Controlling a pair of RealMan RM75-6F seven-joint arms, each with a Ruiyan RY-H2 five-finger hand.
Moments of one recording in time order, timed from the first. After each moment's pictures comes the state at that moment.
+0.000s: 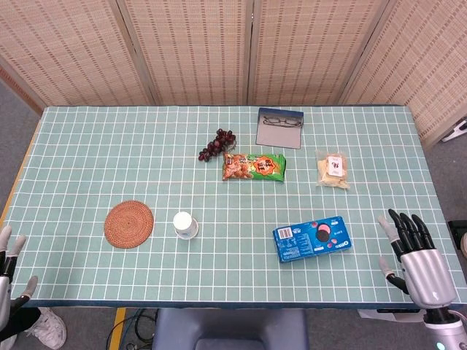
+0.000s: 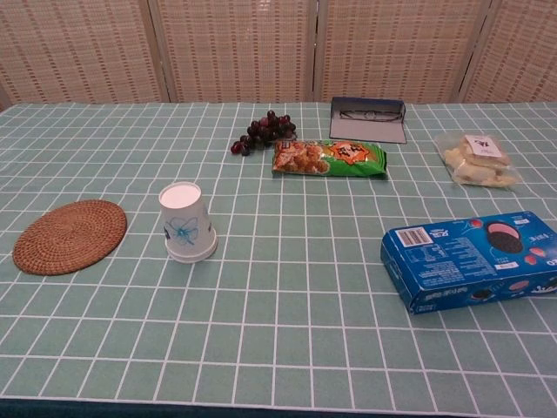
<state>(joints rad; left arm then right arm) 0.05 -1.17 0.02 -1.61 1.60 1.80 0.28 0.02 -1.11 0.01 -1.69 -1.72 1.60 -0.17</state>
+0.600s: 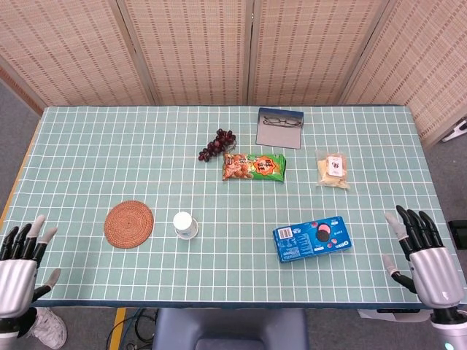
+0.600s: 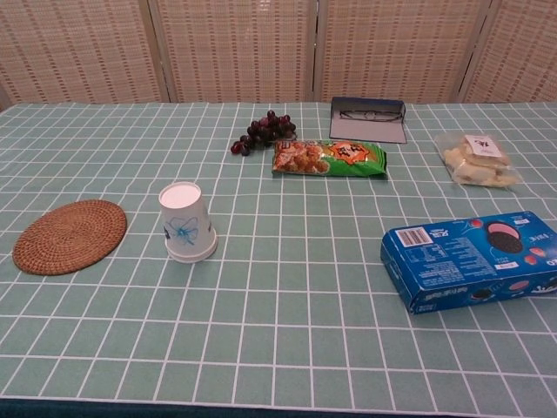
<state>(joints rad) -0.05 -1.04 0.00 -1.89 1.57 1.56 0.40 0.02 -1.08 0.02 -1.70 -1.73 1.64 -0.08</state>
